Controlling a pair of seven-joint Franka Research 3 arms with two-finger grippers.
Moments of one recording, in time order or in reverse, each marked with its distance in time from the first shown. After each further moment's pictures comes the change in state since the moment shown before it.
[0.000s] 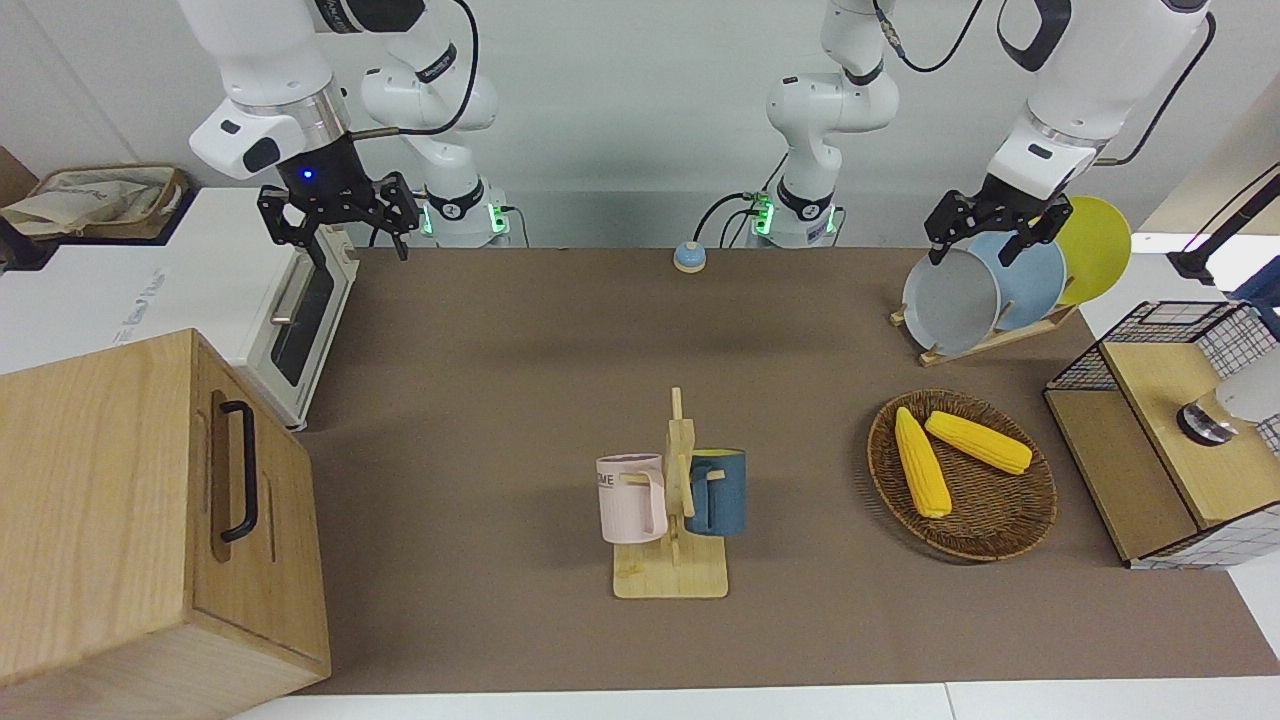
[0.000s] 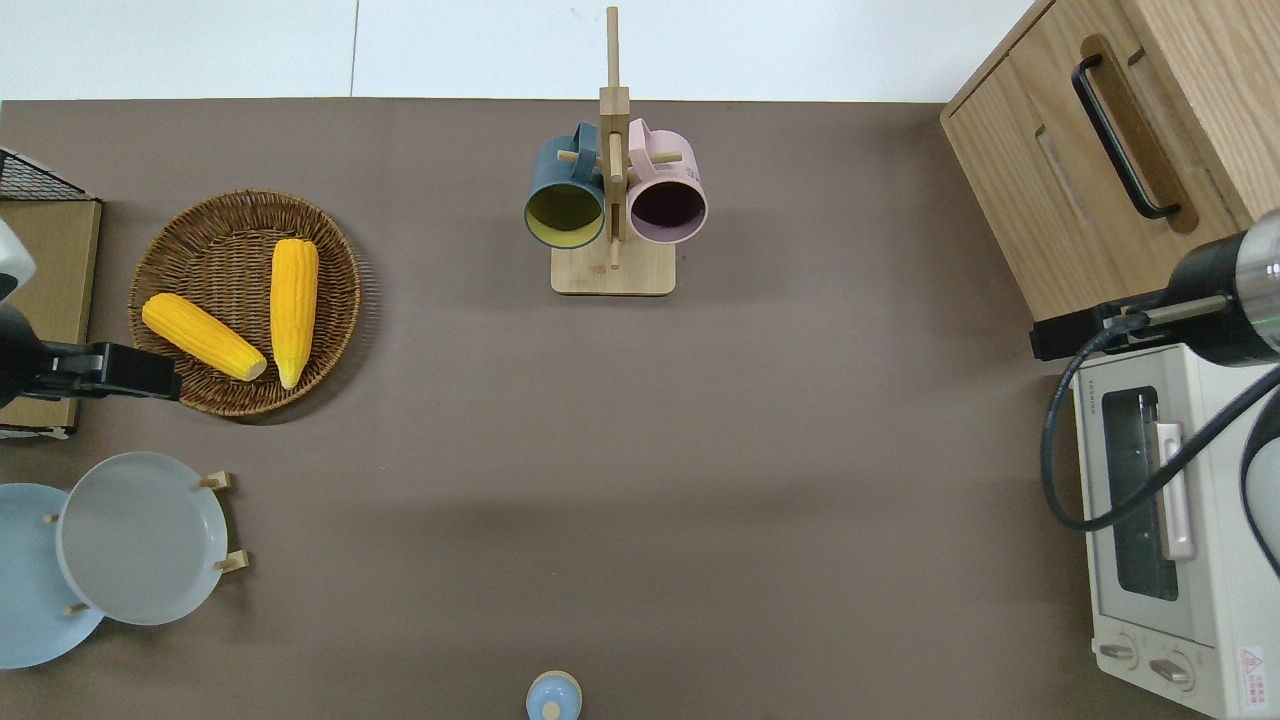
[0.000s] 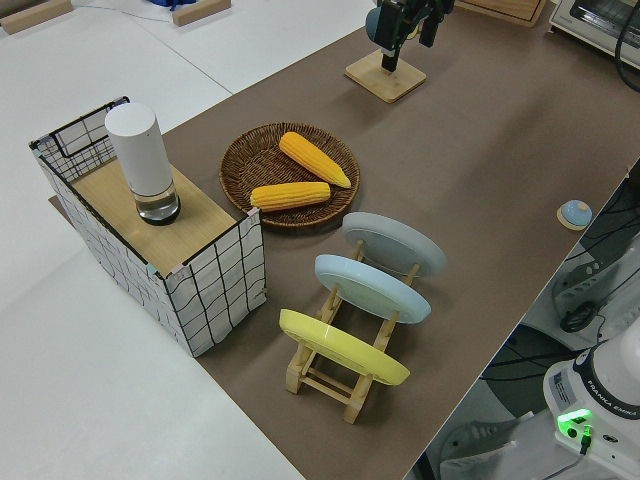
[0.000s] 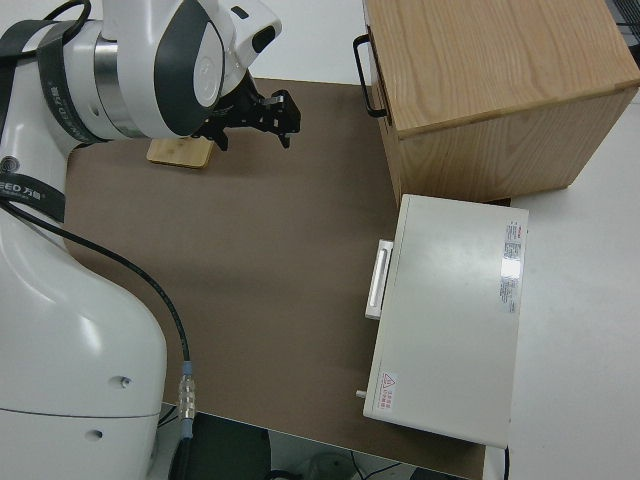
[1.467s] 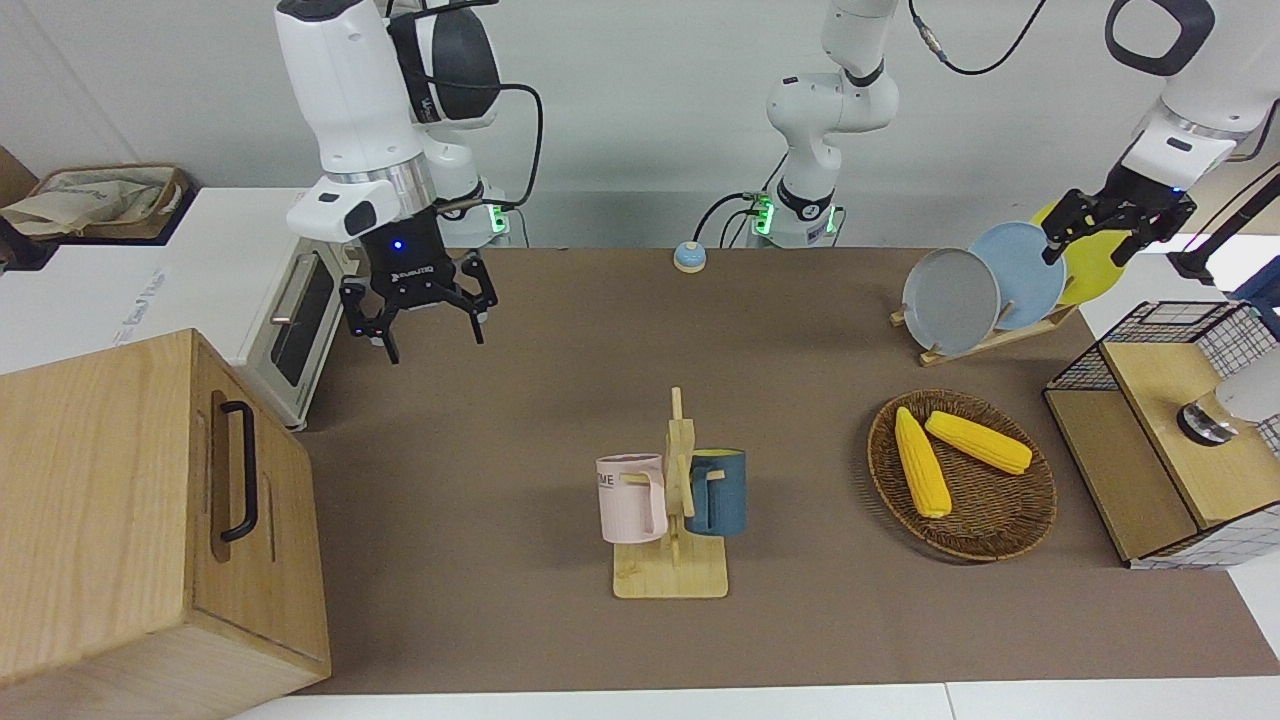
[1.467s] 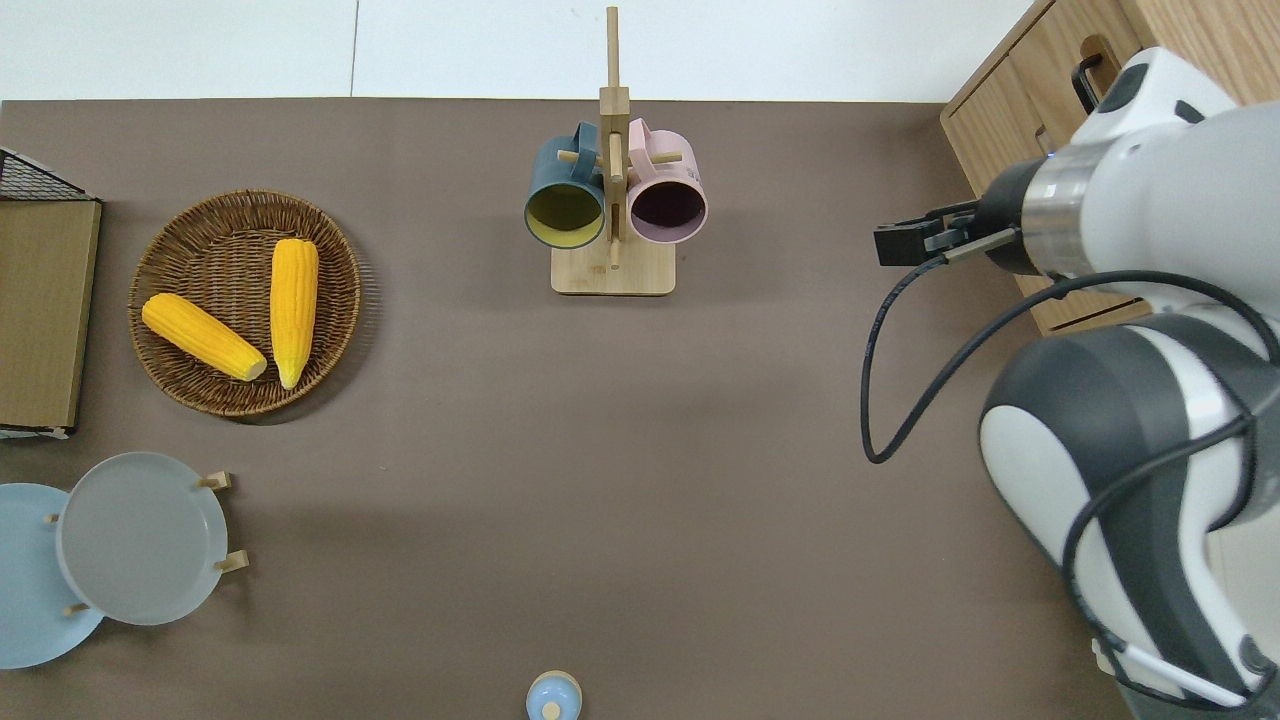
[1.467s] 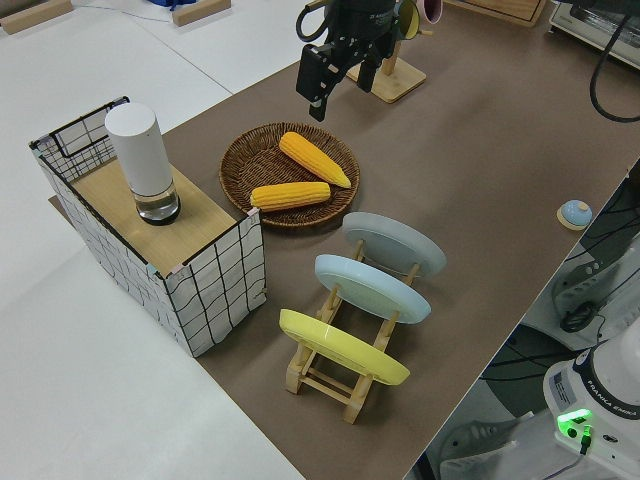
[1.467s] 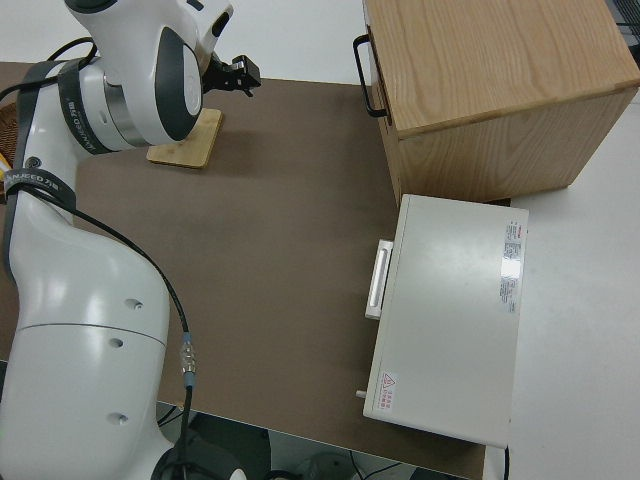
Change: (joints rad) left arm 0.007 0.037 0.288 0.017 0.000 0.086 0.322; right arm 0.080 0.113 0.067 -0.075 -0.032 0.494 -0.002
